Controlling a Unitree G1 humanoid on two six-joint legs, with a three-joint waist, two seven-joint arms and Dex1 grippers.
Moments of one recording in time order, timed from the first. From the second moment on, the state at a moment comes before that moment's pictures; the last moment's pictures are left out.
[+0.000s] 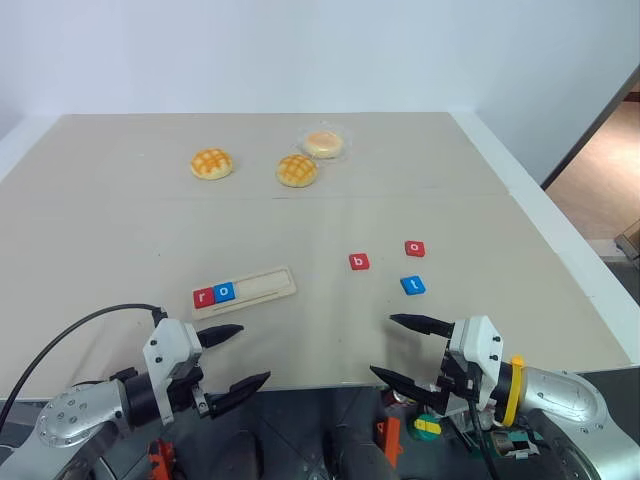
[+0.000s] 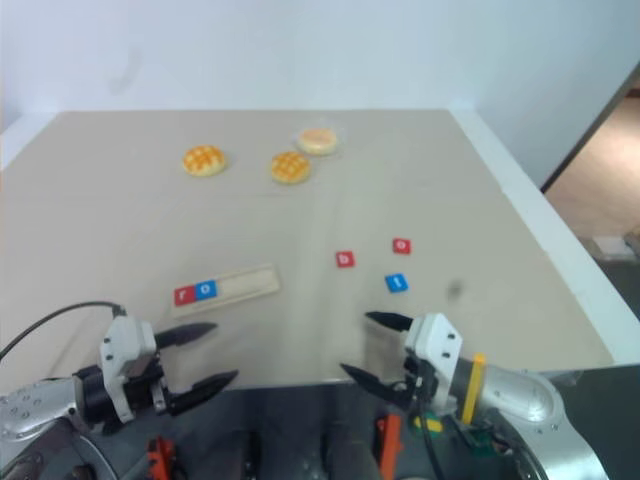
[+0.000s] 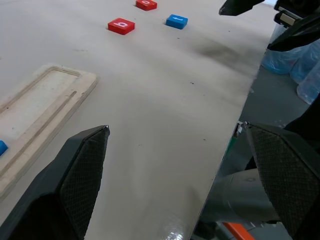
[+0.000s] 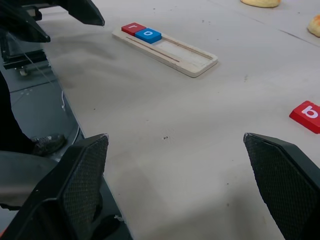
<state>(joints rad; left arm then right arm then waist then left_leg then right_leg) 0.31 0.63 0.15 -0.68 -0.56 0.39 -0.77 0.22 -0.68 -0.10 -0.58 0.44 0.25 0.87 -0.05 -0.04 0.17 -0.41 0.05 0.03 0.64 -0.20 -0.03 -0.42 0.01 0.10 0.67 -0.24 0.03</state>
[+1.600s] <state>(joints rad) -0.55 0.72 -0.16 0.34 -0.20 0.18 -1.29 -0.41 -0.60 0.21 -0.11 0.37 0.15 1.22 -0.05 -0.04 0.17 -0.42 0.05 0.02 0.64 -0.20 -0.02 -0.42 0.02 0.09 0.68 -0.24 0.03</state>
